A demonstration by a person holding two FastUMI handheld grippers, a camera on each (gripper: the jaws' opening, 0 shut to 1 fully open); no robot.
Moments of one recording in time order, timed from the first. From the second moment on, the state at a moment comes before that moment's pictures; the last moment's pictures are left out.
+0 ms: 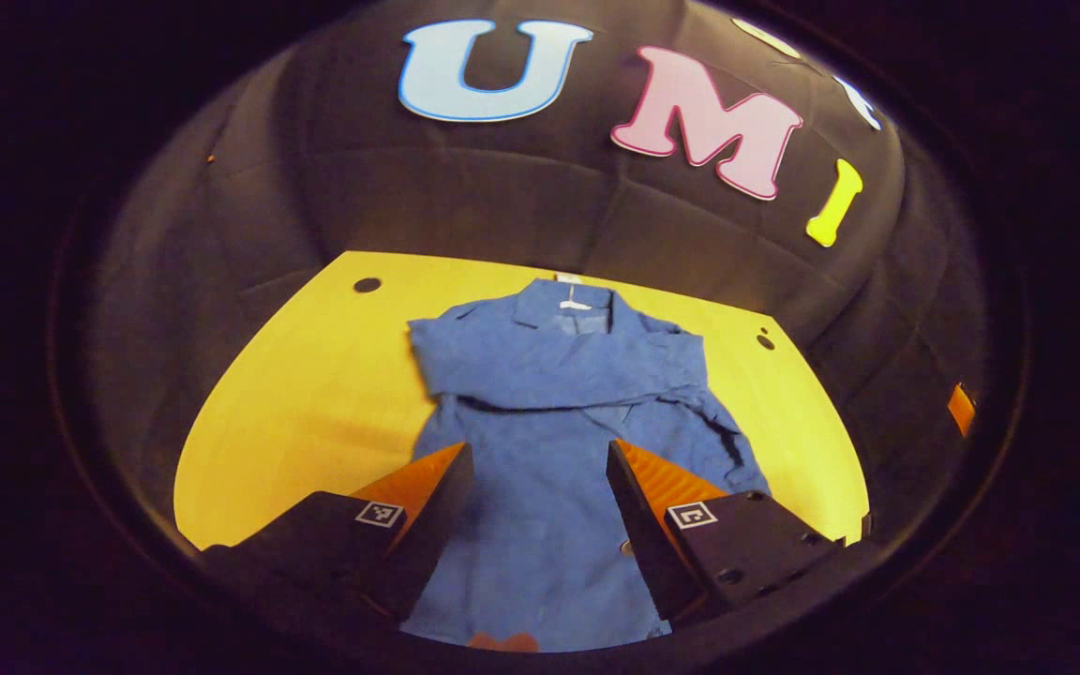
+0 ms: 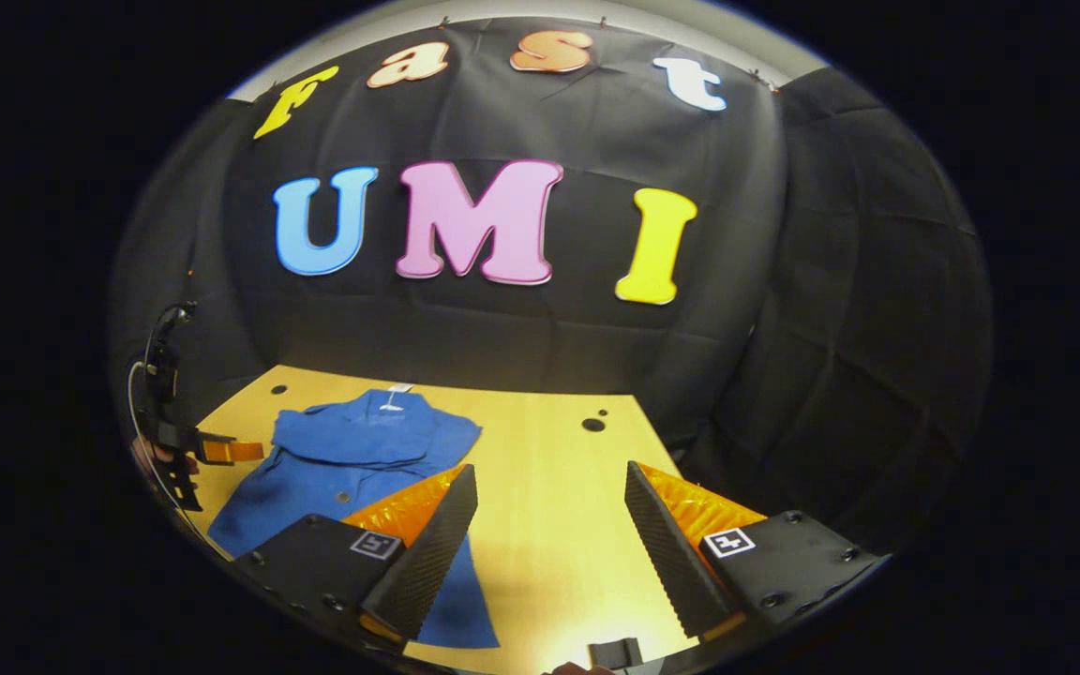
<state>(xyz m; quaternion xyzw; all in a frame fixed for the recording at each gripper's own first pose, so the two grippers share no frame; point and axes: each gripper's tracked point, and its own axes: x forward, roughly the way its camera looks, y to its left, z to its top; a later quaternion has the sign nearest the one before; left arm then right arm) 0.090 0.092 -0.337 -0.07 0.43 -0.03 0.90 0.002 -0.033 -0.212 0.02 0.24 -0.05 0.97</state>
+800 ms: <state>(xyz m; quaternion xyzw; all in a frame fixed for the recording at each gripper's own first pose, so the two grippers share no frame) -0.055 0.158 -0.438 -0.08 0.58 0.01 0.81 -0.080 0.044 -0.399 0.09 0.54 -0.05 0.83</state>
